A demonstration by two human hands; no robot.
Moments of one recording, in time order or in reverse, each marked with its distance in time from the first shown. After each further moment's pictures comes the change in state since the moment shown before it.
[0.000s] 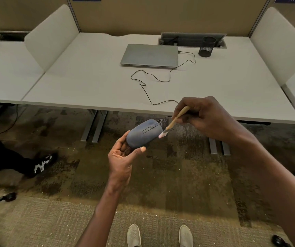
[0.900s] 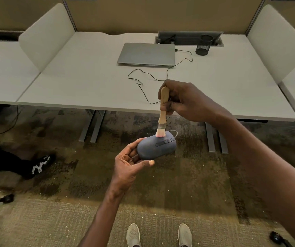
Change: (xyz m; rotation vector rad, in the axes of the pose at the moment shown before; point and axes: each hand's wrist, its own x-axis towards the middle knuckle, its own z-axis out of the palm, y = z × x) left_hand -0.011 -0.008 0.004 0.122 -0.246 -0.073; right_hand 0.045 -0.001 0.003 0.052 -0.101 0.101
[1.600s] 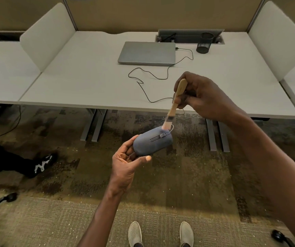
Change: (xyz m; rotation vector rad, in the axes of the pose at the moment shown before) left_hand -0.003 0.004 -0.001 -0.043 0.071 0.009; right_hand -0.021 0.014 -0.016 0.112 0.152 -0.001
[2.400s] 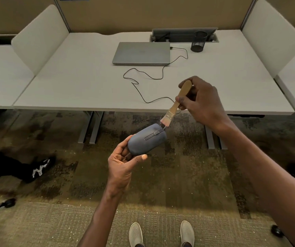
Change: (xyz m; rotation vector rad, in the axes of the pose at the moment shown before) left_hand 0.004 -0.003 0.004 -0.010 0.053 0.008; right_hand -0.013 0.017 0.013 -0.087 0.329 0.173
